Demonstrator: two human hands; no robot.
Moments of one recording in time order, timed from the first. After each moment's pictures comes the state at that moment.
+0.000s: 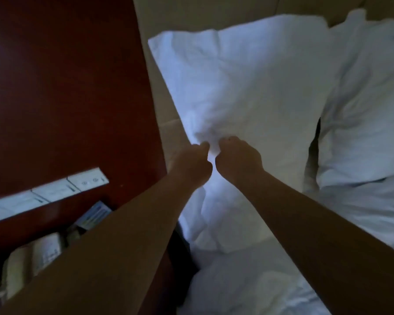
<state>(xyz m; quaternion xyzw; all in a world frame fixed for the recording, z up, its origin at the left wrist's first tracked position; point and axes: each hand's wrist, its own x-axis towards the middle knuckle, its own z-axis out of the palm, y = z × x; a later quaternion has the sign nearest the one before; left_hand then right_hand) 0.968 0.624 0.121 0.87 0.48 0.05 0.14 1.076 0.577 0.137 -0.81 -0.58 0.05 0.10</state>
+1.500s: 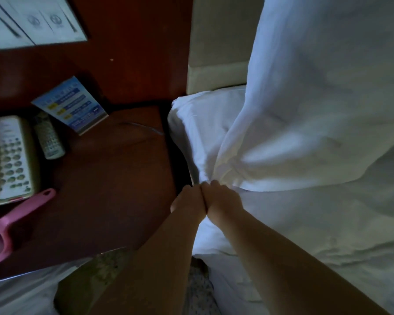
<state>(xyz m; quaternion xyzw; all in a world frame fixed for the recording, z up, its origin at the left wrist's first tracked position) 0.894 0.490 -0.223 0.66 0.61 -0.19 0.39 0.974 0.471 -0.191 -0.70 -0.63 0.29 -0.18</state>
